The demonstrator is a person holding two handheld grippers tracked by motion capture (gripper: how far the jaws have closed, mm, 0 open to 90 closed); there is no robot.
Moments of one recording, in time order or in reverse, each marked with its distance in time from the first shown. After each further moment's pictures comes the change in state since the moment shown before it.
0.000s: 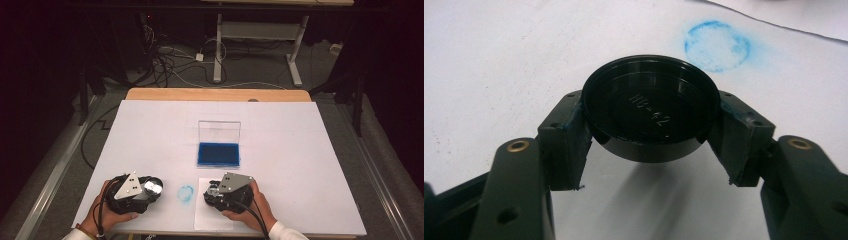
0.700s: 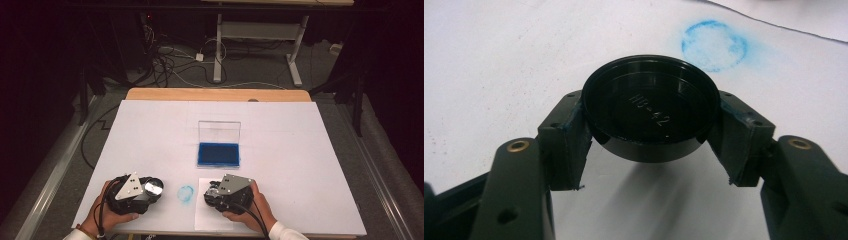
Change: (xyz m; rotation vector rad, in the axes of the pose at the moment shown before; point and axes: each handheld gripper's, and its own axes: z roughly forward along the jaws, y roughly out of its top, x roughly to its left) left arm -0.002 0.001 0.001 0.006 -0.004 0.004; right arm 0.002 -0.001 0.000 0.001 -0.014 -0.029
